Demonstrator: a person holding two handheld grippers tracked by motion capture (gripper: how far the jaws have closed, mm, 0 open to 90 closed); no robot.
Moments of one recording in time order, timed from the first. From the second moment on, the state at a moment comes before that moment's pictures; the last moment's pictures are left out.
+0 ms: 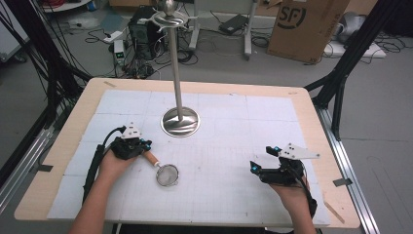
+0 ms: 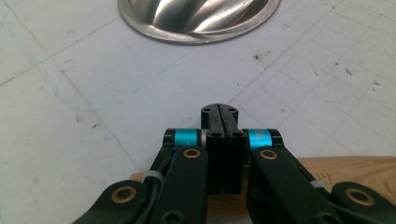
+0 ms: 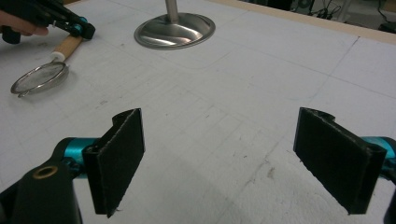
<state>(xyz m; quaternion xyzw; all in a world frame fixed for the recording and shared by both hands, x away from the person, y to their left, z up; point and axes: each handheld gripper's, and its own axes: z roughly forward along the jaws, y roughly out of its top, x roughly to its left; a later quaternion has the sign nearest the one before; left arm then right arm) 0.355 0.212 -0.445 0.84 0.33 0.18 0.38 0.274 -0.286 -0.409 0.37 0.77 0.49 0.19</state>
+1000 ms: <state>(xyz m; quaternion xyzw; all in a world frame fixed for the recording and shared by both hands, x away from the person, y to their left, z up) 0.307 0.242 -0.447 0.84 0.33 0.17 0.40 0.273 -0.288 -0.407 0.37 0.76 0.49 0.19</state>
